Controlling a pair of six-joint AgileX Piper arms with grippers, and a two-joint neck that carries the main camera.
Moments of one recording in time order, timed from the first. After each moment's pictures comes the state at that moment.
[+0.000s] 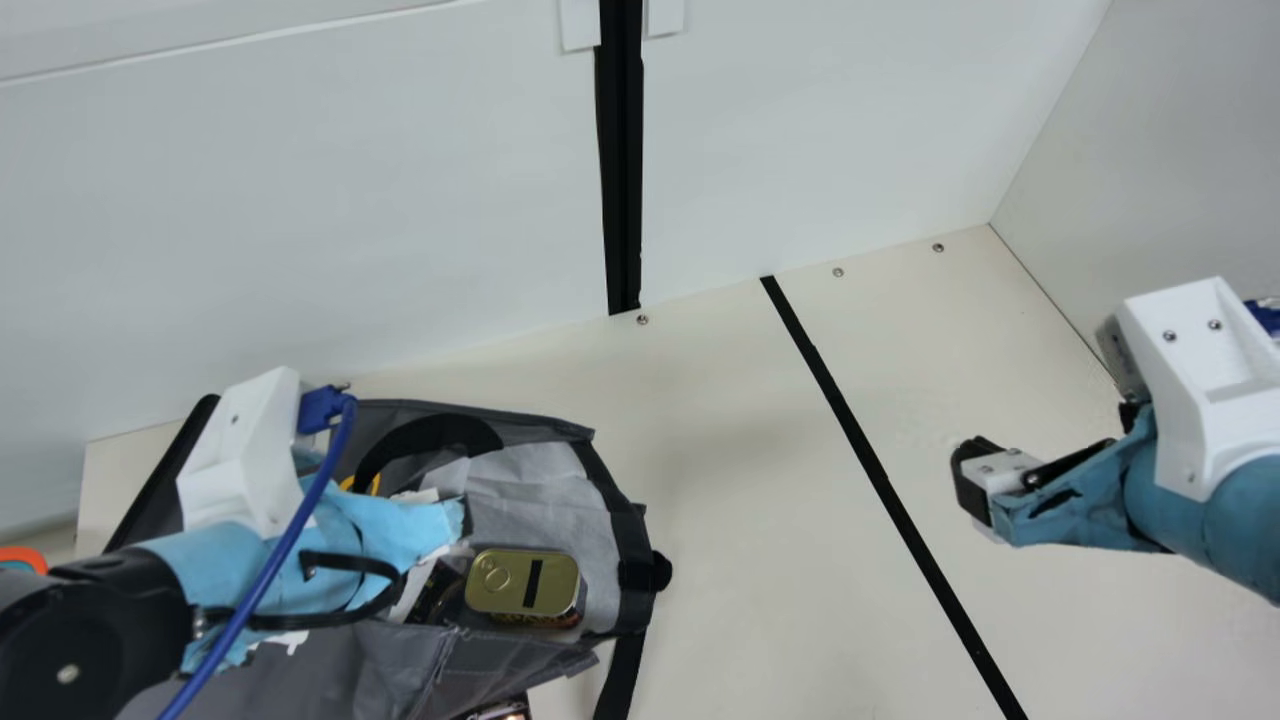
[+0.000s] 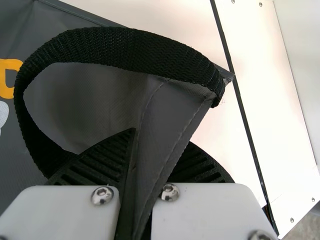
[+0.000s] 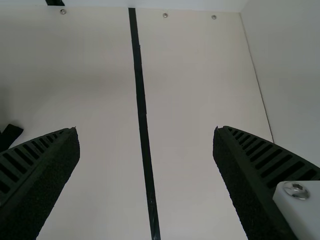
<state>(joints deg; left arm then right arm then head) -34.2 87.8 -85.2 -18.4 54.0 -18.6 -21.2 55.7 -75.0 3.1 69.9 -18.4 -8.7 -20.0</state>
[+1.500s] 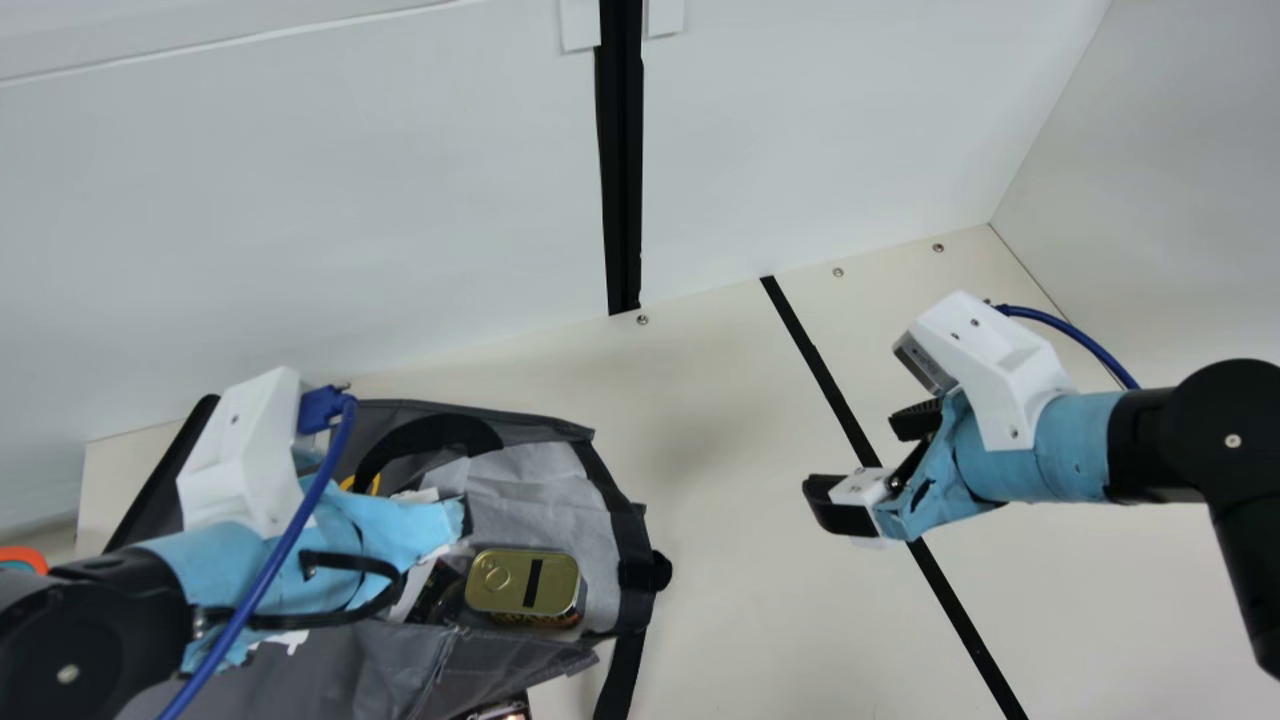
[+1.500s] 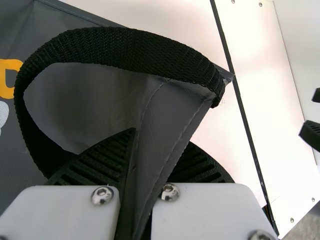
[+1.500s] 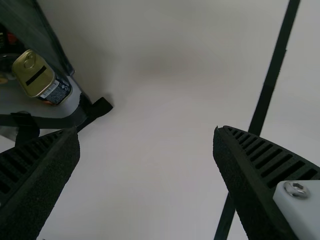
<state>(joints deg) -34.2 87.8 -85.2 -18.4 54.0 -18.6 -23.8 70.6 -67.0 31.6 68.8 -48.8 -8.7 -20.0</state>
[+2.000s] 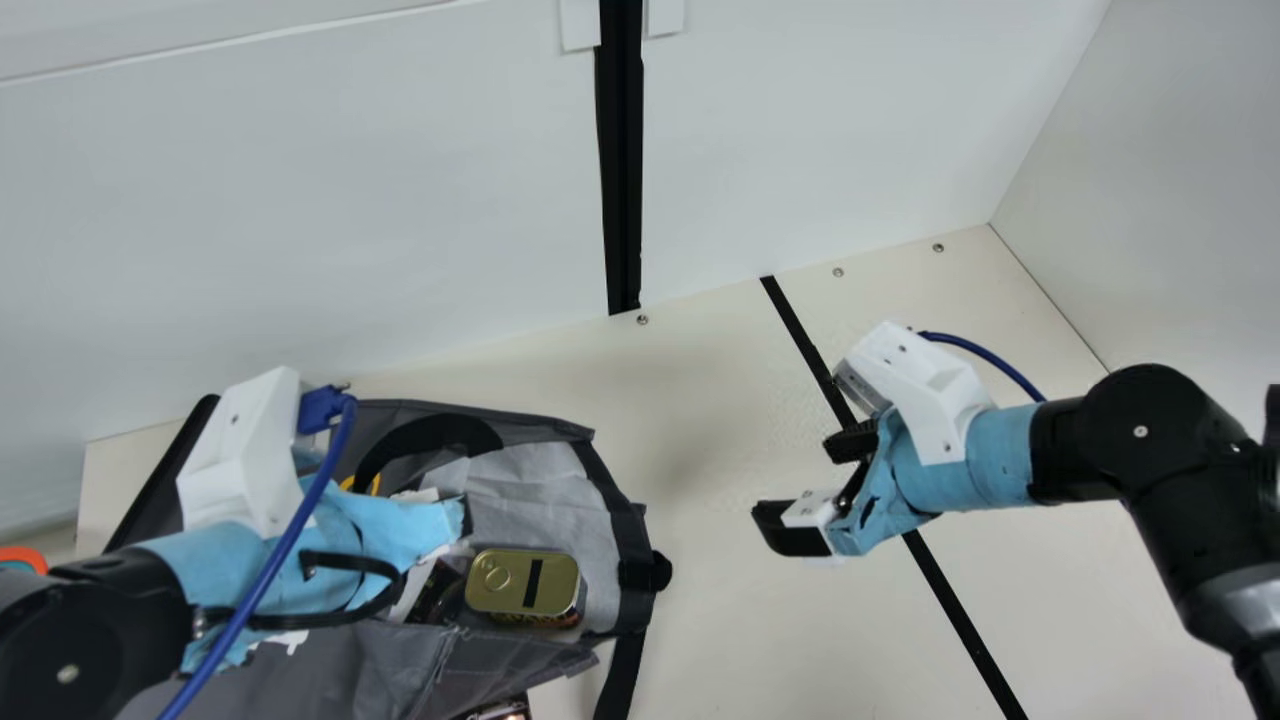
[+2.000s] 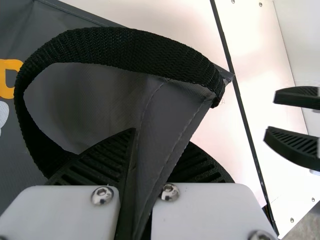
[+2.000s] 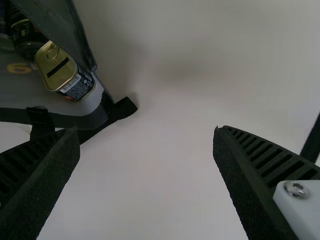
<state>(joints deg) -34.2 87.8 -85.2 -18.4 54.0 -18.6 -19.1 75.4 -61.5 37.2 64.7 -55.1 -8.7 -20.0</state>
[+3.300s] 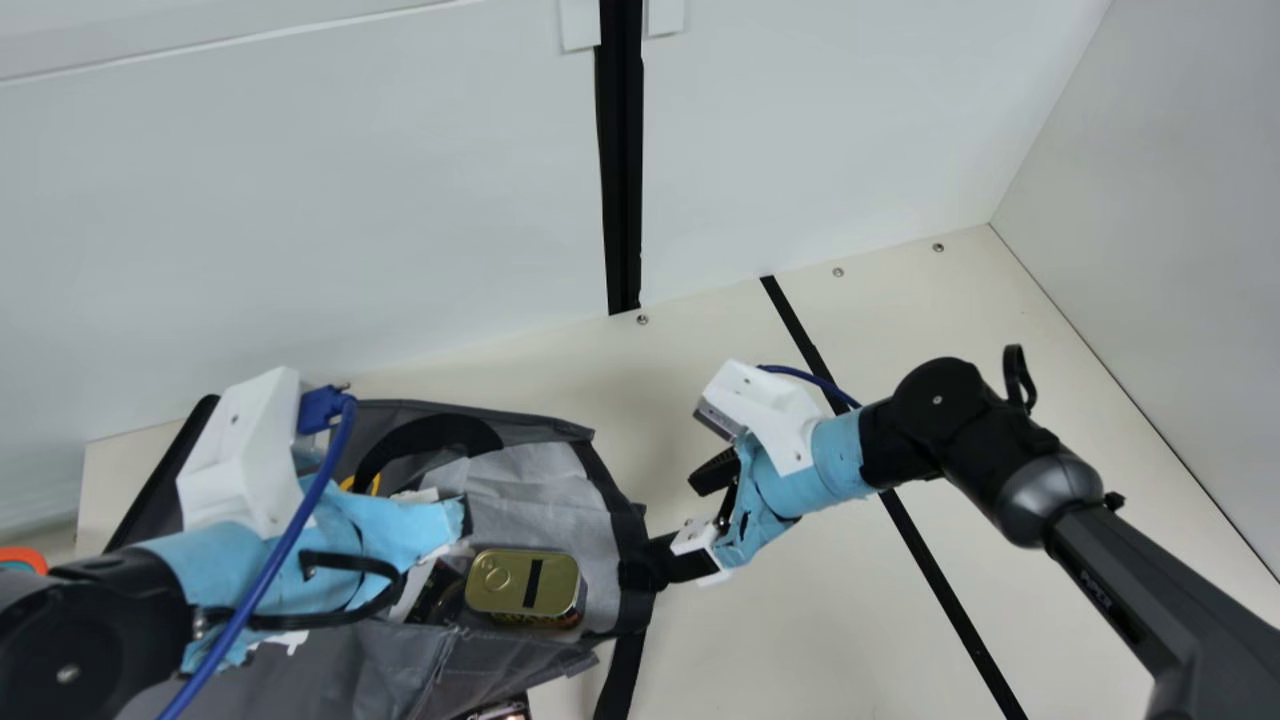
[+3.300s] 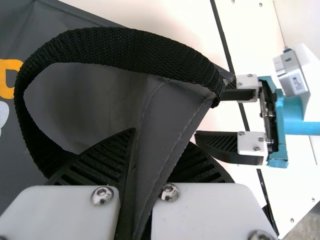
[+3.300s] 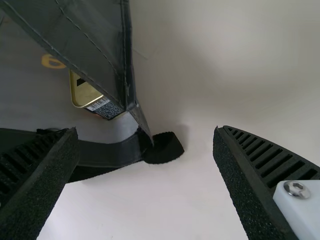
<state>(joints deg) -34.2 87.8 -85.2 -18.4 54.0 -18.6 -6.2 92.1 -60.6 48.9 57.9 -67.9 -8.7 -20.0</state>
